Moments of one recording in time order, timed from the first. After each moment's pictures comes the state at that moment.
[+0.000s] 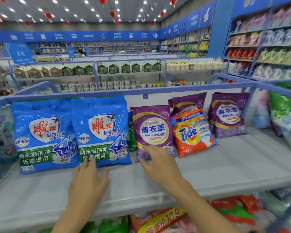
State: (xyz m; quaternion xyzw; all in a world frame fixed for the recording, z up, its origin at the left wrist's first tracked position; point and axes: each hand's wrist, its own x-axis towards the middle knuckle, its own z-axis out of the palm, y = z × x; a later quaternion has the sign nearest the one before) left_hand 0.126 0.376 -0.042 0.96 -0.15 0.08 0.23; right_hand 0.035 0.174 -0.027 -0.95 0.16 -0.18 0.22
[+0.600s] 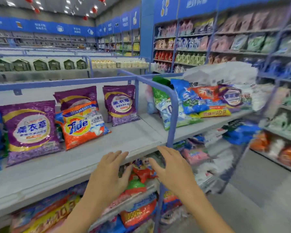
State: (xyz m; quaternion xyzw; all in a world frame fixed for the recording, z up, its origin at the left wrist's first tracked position) left_hand -0.149 0.121 -0.051 0.79 -0.54 0.04 0.29; right_hand -0.329 -0.007 -0.037 -0.88 0.40 -0.20 0.15
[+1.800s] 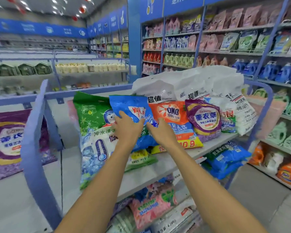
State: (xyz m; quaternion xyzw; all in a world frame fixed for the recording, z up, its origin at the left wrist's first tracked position) left_hand -0.240 -0.444 0.025 0.84 -0.32 -0.04 0.44; right_hand -0.355 -0.508 0.015 -0.80 0.46 -0.26 0.30
